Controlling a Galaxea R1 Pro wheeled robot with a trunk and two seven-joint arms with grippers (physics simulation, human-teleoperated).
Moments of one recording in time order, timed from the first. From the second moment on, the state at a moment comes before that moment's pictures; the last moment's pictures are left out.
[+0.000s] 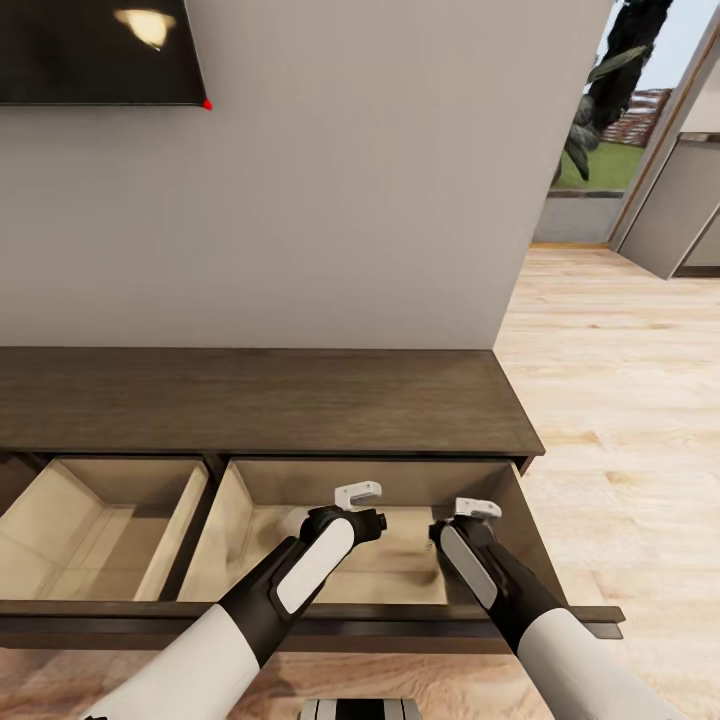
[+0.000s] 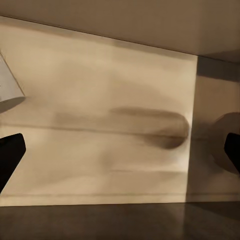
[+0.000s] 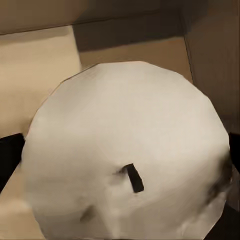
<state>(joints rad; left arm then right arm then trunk) -0.69 -0.15 -0.68 -1.00 1.05 0.53 0.76 -0.67 0.01 0.40 -0.82 -0.66 0.57 -0.68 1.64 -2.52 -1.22</state>
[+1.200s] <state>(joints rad) -0.69 -0.16 -0.68 -1.00 1.05 0.54 0.77 -0.67 0.01 0.40 -0.81 -0.64 0.60 -0.63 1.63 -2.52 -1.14</state>
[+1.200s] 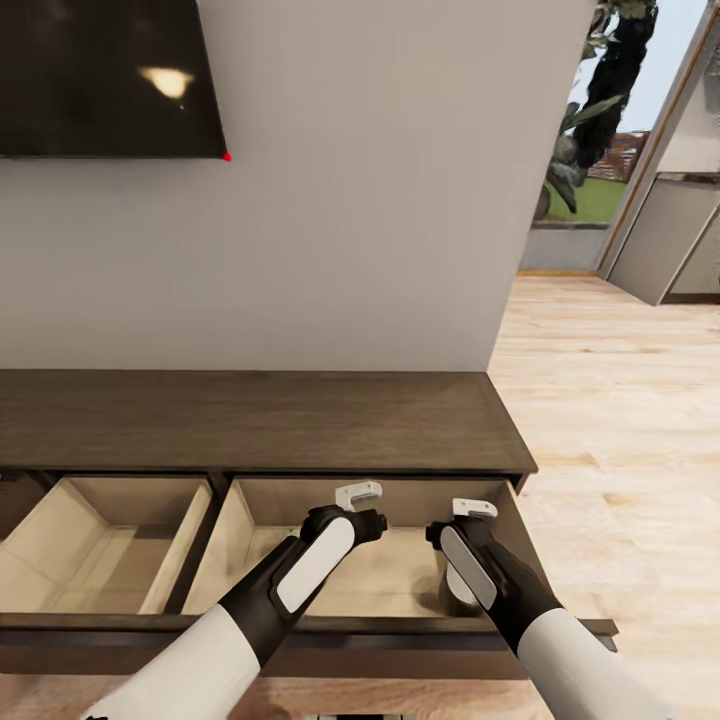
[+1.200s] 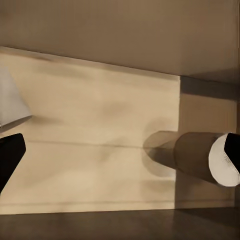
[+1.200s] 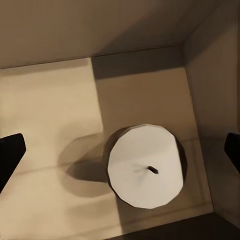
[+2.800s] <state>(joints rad) -0.69 -0.15 -0.67 -1.04 1.09 0.54 0.77 -0.67 0.01 0.40 -0.82 -0.64 0.60 -0.63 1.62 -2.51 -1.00</state>
